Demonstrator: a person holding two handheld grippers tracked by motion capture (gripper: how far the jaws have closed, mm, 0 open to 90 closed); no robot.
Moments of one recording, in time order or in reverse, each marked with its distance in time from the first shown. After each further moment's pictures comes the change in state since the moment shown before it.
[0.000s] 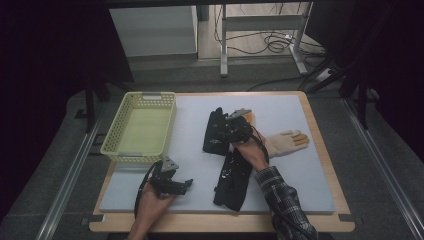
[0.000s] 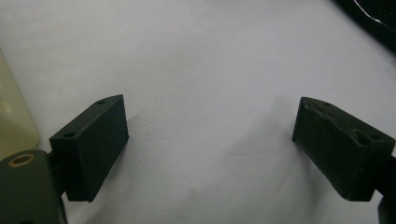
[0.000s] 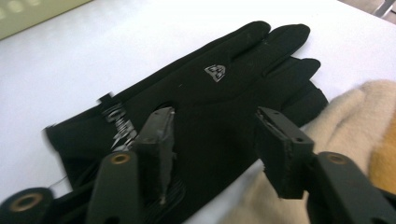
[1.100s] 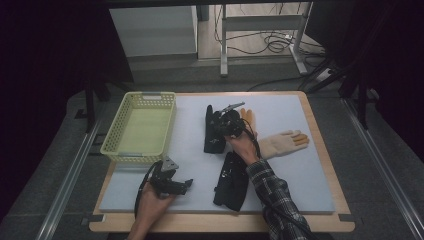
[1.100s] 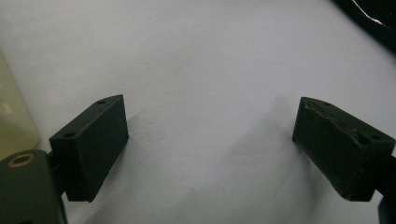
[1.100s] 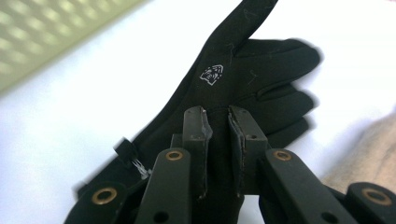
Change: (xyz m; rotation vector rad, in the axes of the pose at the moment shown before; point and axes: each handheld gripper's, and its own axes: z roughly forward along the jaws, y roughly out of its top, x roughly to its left) left arm 0.000 0.000 0.000 0.000 0.000 0.000; right arm 0.007 0.026 0.008 0.018 0.069 0.090
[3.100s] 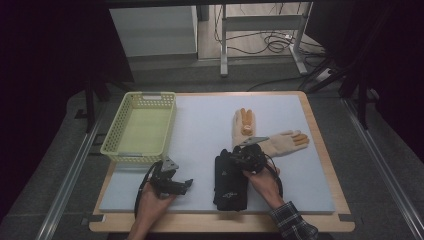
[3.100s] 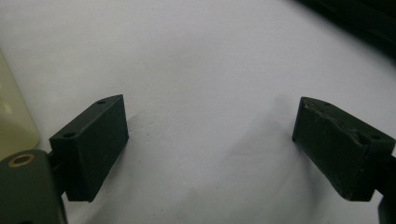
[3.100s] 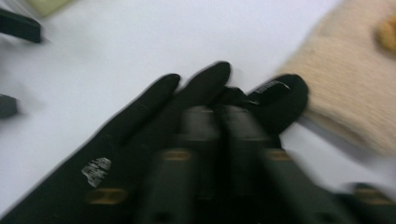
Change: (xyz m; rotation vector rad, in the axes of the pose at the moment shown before) left arm 0.000 0.000 0.000 0.001 0.000 0.000; right arm 0.039 -0.100 -0.077 0.001 0.002 0.060
